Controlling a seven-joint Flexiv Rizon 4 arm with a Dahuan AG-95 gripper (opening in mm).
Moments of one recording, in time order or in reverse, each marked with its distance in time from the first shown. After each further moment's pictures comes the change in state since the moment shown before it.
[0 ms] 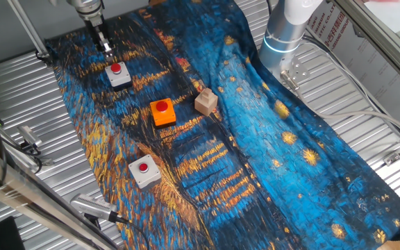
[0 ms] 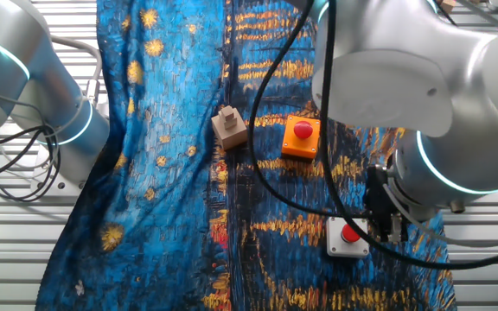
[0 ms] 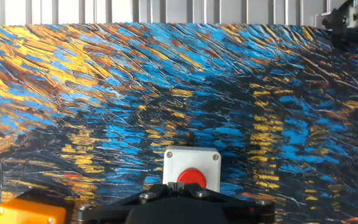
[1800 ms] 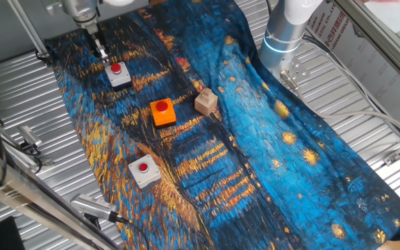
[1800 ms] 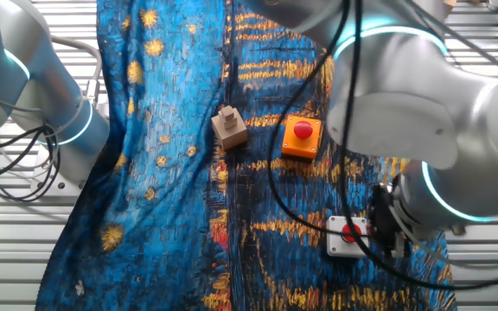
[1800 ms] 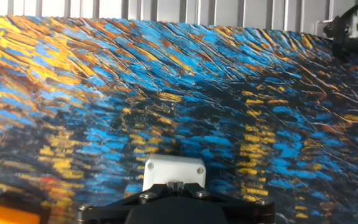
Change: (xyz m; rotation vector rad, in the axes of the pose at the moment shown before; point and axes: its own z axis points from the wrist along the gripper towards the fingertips) arm -0.015 -0.016 0.037 0.013 0.004 0.030
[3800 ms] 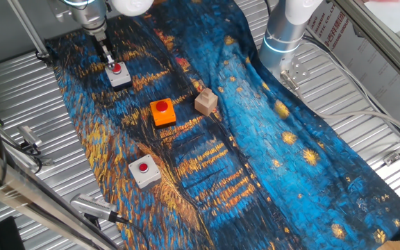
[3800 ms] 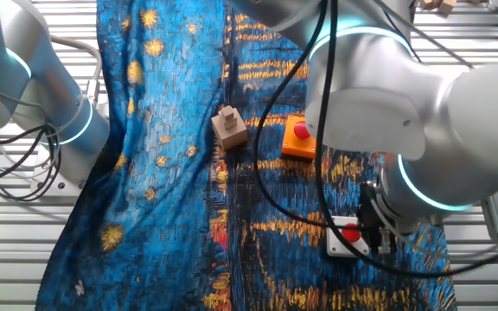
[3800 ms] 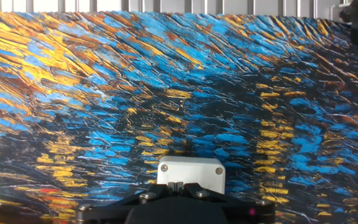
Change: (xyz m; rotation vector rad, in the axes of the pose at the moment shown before) arm 0.013 -0.001 0.016 0.024 0.000 -0.006
